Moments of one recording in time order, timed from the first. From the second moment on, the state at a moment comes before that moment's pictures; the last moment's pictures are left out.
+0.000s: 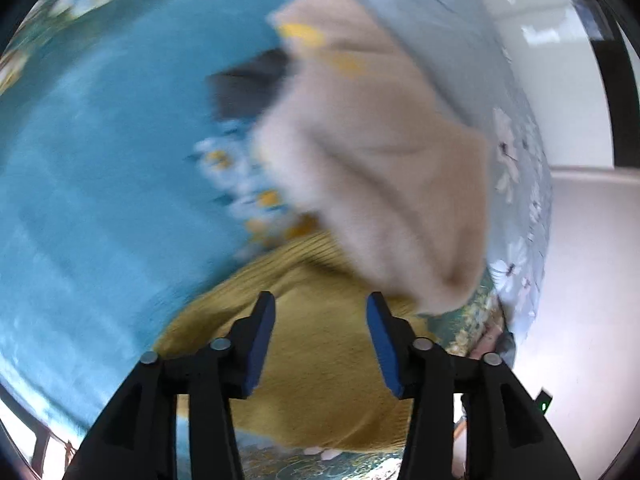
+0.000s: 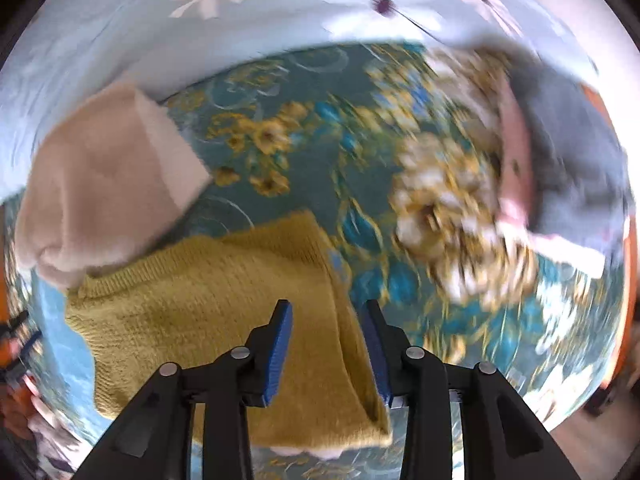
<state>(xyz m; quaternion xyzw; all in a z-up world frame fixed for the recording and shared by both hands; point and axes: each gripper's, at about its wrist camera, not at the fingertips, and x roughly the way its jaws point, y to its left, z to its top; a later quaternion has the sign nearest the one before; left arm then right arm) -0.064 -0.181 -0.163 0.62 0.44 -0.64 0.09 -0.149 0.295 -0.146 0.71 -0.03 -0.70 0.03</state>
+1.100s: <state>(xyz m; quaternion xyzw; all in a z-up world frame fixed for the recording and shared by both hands) 0.075 -0.176 -0.231 0.59 0.50 -0.61 0.19 -0.003 0.401 -0.267 0.71 -0.38 -0.58 -0.07</state>
